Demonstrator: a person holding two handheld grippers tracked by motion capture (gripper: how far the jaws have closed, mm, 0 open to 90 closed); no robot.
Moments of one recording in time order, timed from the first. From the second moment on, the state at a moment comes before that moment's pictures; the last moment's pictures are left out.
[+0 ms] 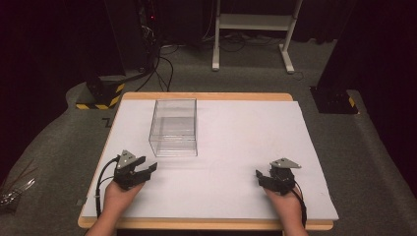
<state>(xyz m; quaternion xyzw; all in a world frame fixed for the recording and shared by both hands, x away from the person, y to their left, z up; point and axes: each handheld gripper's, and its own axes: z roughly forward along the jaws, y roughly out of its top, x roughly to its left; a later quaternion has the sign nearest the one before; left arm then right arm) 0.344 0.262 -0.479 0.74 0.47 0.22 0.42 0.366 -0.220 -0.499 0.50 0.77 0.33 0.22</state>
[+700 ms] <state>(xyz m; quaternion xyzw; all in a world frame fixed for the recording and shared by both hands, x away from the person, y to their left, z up) 0.357 0.237 -0.464 0.76 0.42 0.19 0.45 0.366 -0.219 -0.502 0.50 0.77 0.33 0.22</state>
